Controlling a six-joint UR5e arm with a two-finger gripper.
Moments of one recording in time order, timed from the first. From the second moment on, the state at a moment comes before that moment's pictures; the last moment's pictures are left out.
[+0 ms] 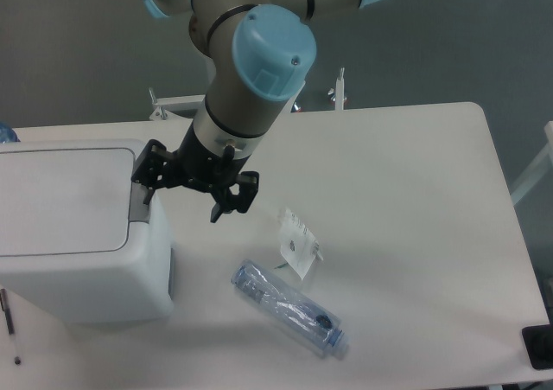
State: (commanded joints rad) arm 2.30 -1.87 -1.26 -1.60 1.12 0.40
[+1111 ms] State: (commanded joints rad) arm 2.30 -1.87 -1.28 -1.58 1.12 0.40
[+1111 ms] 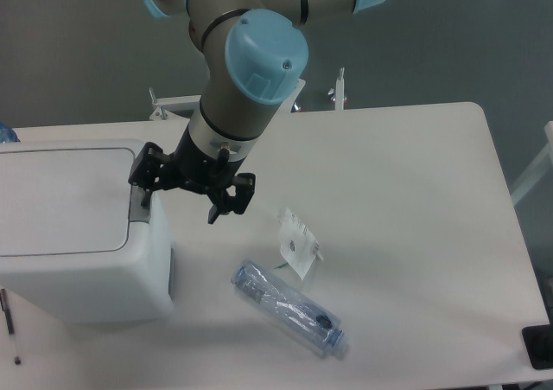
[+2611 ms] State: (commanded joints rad) arm 2.33 -1.85 -1.27 -1.48 1.12 0.43
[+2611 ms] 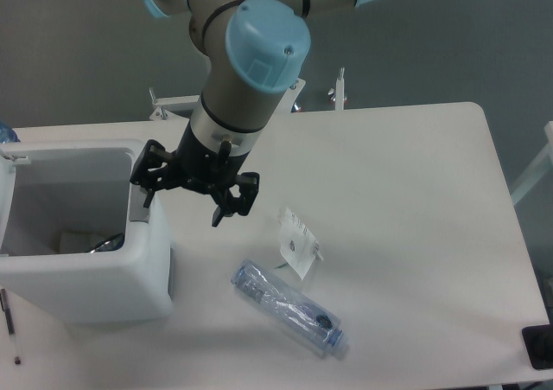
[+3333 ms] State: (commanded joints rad) arm 2.49 -1.91 -1.29 -1.42 1.27 0.63
